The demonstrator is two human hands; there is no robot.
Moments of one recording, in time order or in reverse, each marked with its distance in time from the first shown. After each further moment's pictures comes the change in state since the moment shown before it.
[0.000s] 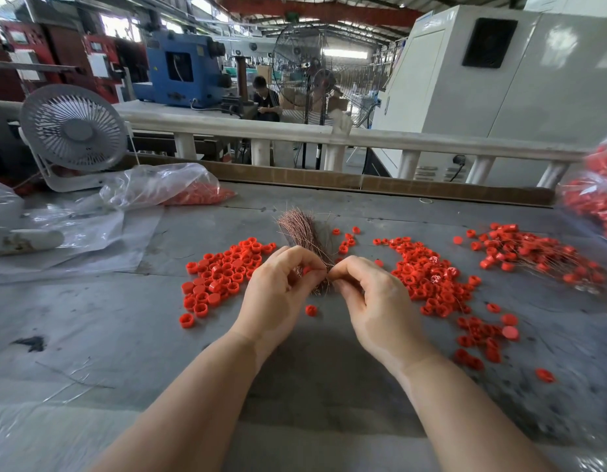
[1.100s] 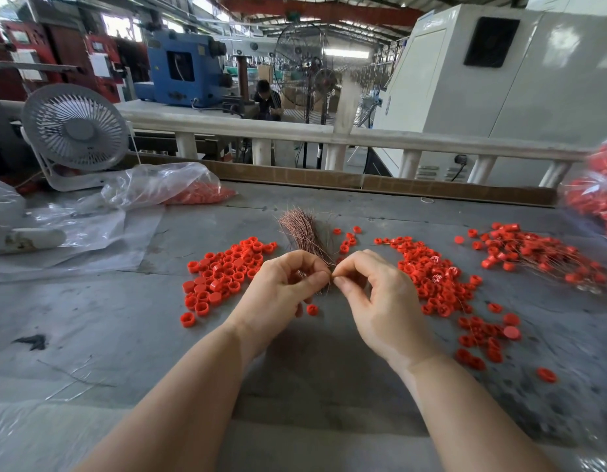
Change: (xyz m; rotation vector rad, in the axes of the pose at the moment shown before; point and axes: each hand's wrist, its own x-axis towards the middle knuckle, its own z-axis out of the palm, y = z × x) left_hand 0.001 -0.002 -0.006 -0.372 -0.203 -0.246; right_hand 0.002 0.000 -0.001 0.013 0.079 -0.018
